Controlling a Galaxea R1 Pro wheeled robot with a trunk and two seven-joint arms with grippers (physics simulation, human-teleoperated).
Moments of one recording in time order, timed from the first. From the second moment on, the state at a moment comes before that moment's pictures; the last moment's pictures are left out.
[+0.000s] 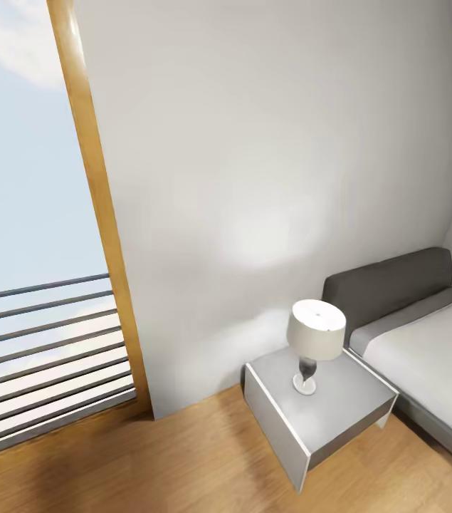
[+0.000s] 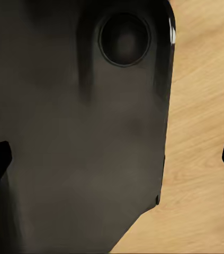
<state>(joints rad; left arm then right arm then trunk) 0.00 0.00 0.00 0.00 0.00 0.00 0.00 0.00 0.00 0.00 0.00 0.00 0.00 0.00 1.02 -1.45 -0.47</state>
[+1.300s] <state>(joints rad) 0.00 0.00 0.01 -0.01 0.02 -0.01 0.00 0.00 0.00 0.00 -0.01 0.00 -0.08 0.00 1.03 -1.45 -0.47</state>
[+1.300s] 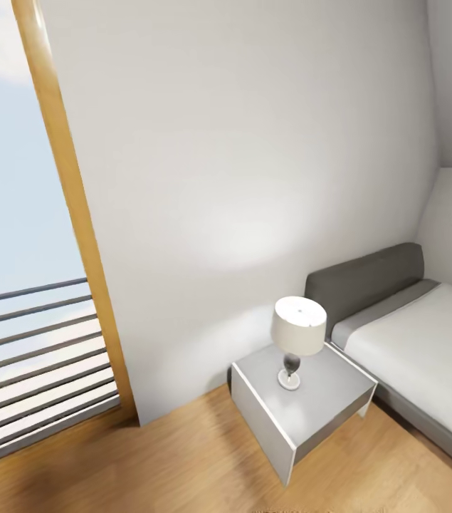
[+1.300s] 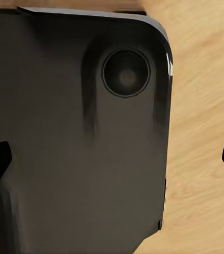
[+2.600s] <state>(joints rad) 0.00 0.01 0.01 -0.07 0.31 -0.01 0.00 0.00 -0.01 -0.01 -0.01 0.00 -0.13 0.01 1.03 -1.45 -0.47</state>
